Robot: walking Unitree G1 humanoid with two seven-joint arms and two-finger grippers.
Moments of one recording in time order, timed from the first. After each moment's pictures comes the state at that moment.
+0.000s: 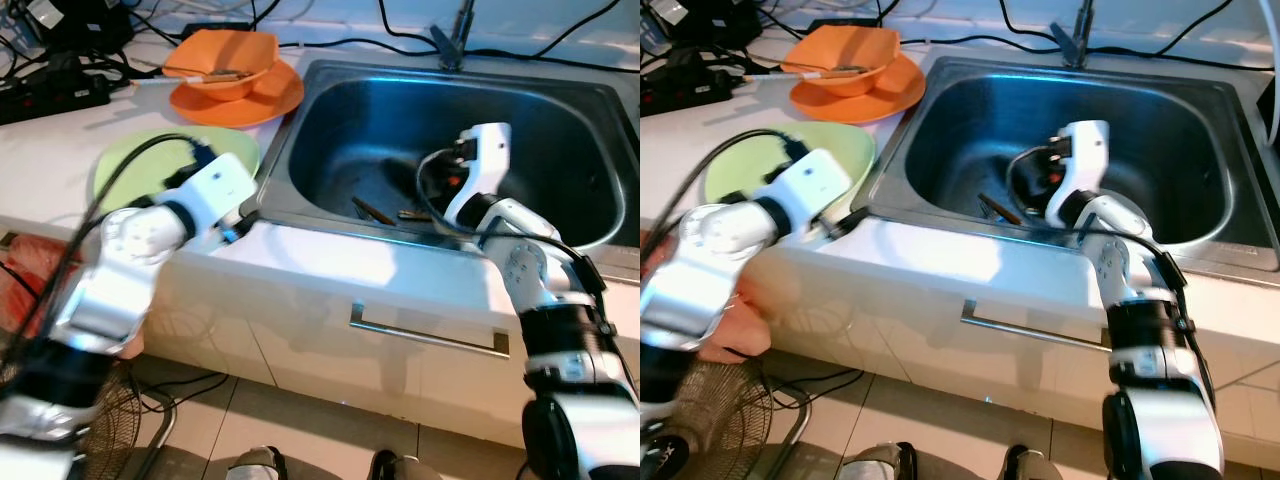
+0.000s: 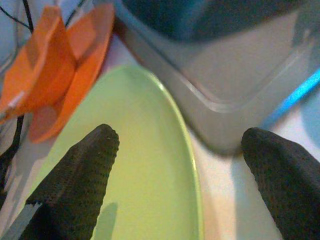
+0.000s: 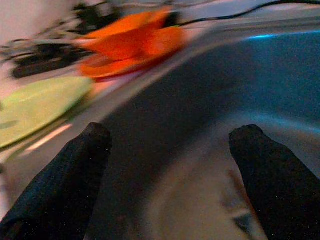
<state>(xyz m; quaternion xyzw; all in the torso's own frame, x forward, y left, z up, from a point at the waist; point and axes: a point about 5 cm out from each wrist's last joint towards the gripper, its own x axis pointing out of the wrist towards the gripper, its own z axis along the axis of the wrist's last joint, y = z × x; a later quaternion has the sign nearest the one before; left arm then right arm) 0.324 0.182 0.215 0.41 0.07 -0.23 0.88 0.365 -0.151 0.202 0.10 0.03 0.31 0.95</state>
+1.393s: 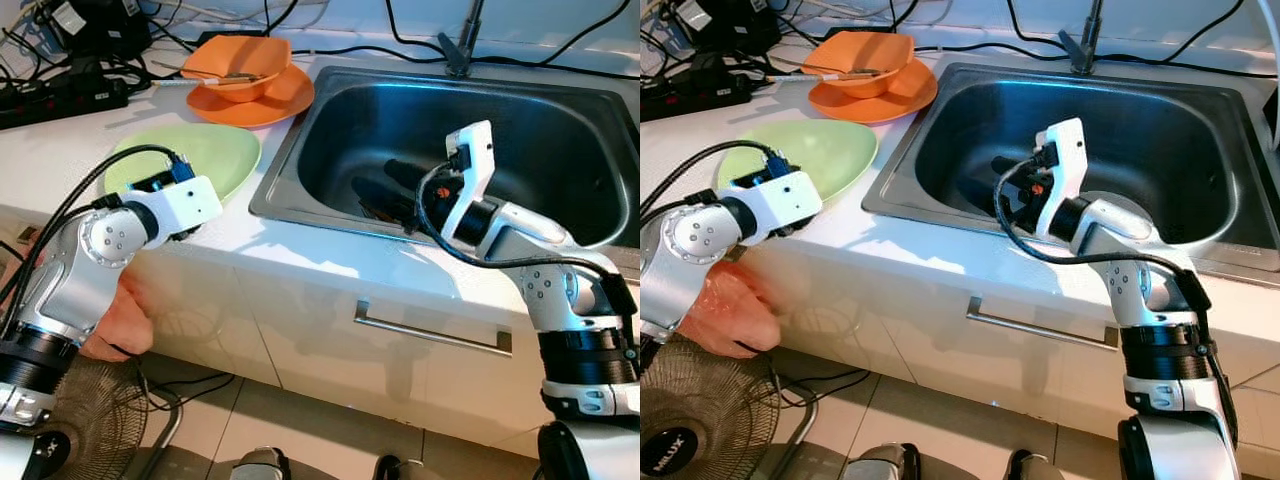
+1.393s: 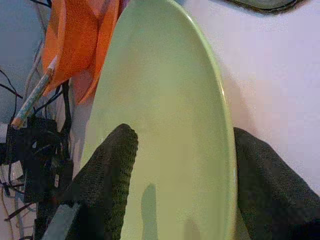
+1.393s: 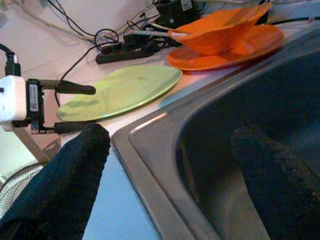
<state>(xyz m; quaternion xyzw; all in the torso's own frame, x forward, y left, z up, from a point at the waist) 0.341 0.225 0.203 0.54 0.09 -0.19 0.81 0.334 -0.138 0.216 0.09 0.04 0.41 0.91</state>
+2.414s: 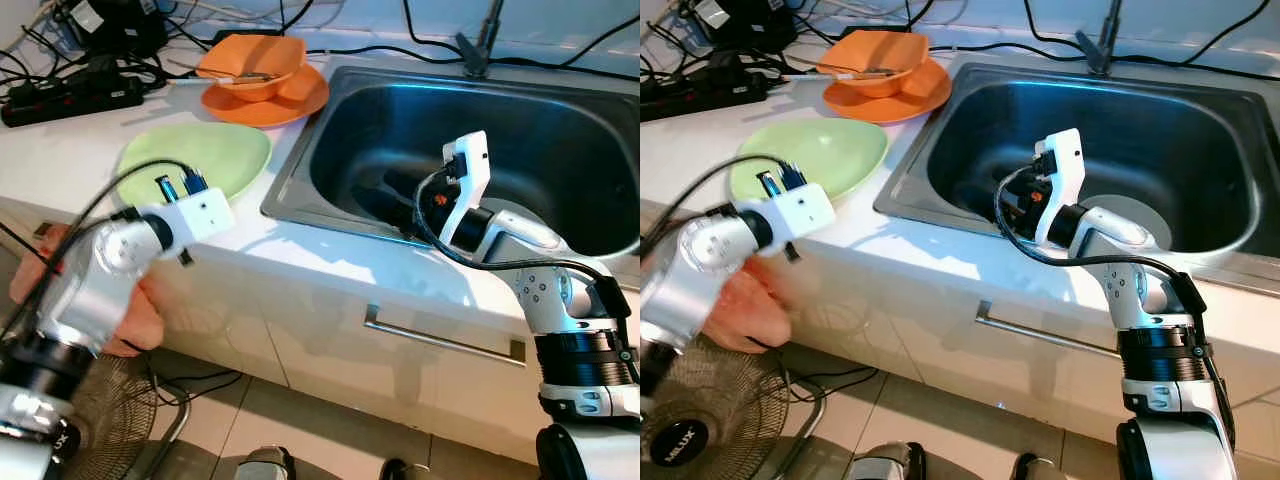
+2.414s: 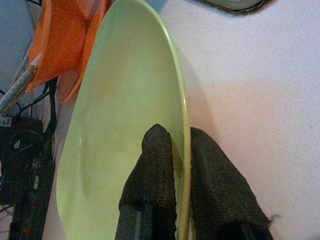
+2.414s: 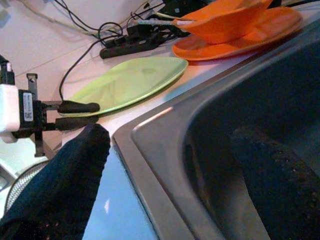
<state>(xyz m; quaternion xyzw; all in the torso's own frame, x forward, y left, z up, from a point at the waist) 0.337 0.209 0.185 0.51 0.06 -0.22 0.83 0.336 -0.137 0.207 0.10 0.06 0.40 0.91</state>
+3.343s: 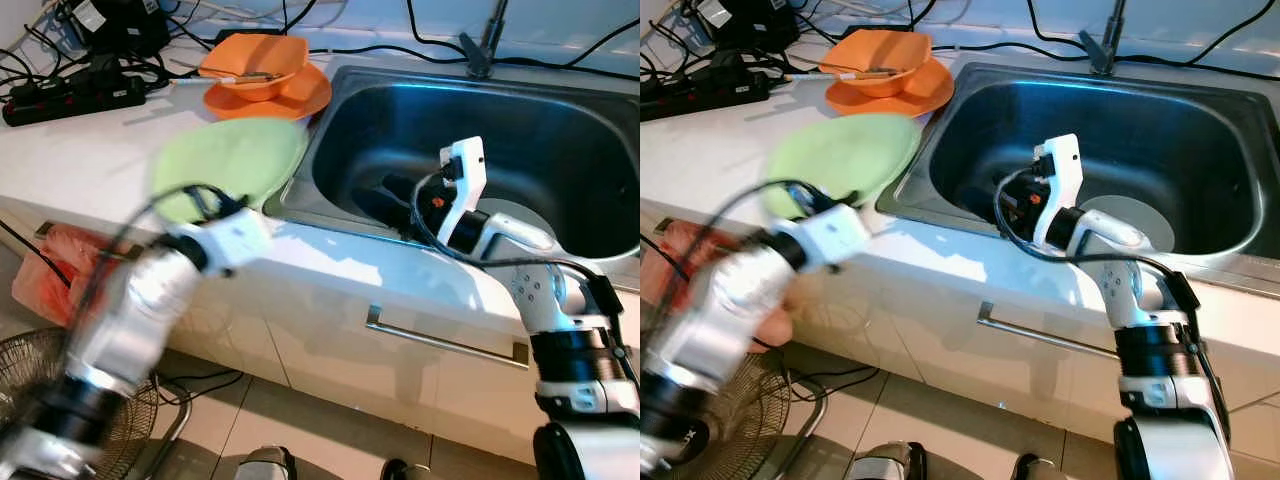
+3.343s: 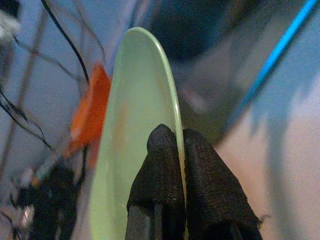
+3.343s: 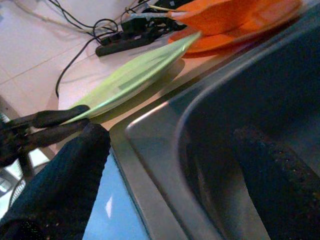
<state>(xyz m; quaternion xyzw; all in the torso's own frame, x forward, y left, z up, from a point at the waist) 0.311 0.154 0.180 0.49 -0.09 -0.21 0.84 0.342 -0.136 0.201 0.12 0.08 0.40 0.91</state>
